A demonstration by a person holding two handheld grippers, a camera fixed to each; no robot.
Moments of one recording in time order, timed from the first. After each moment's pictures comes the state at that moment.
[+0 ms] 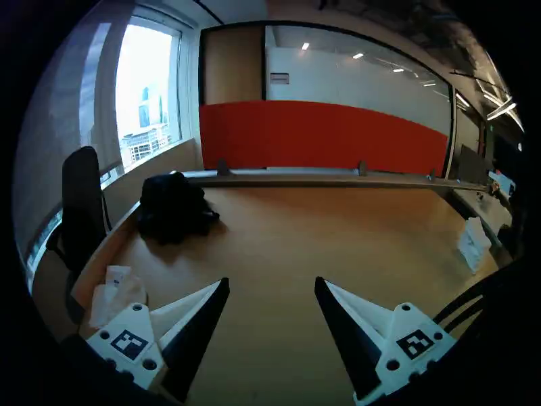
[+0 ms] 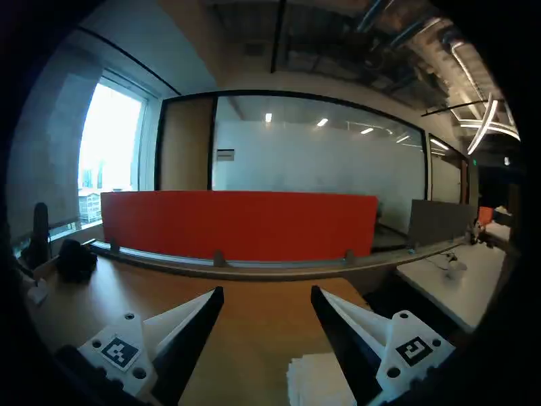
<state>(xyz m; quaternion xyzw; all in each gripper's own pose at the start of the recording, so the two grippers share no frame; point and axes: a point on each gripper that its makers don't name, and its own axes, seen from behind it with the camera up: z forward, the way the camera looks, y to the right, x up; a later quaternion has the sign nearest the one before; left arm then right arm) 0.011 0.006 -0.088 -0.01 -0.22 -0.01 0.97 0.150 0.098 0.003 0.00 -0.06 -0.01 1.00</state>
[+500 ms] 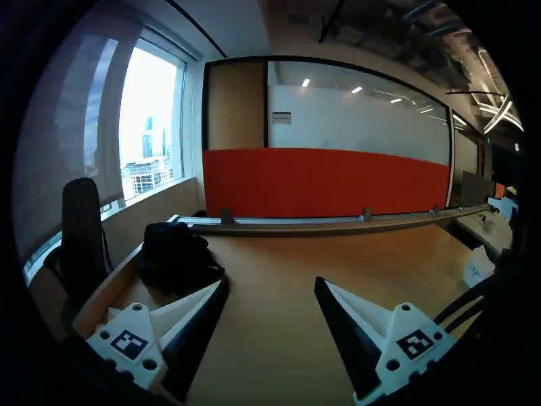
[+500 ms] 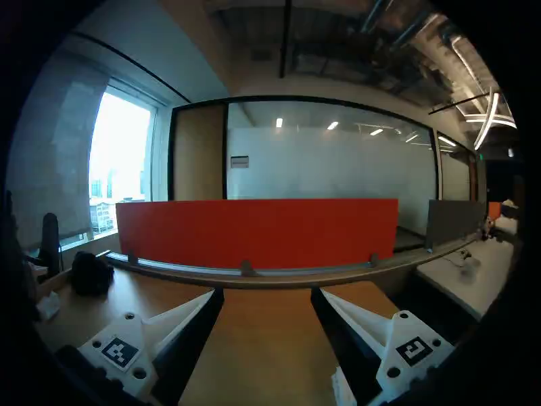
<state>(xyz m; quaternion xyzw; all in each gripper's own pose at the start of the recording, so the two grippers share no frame) 0.077 -0.012 -0.031 -0.01 -0.12 -0.01 0.99 0.164 0.022 0.012 0.03 -0.05 0.01 1.00</state>
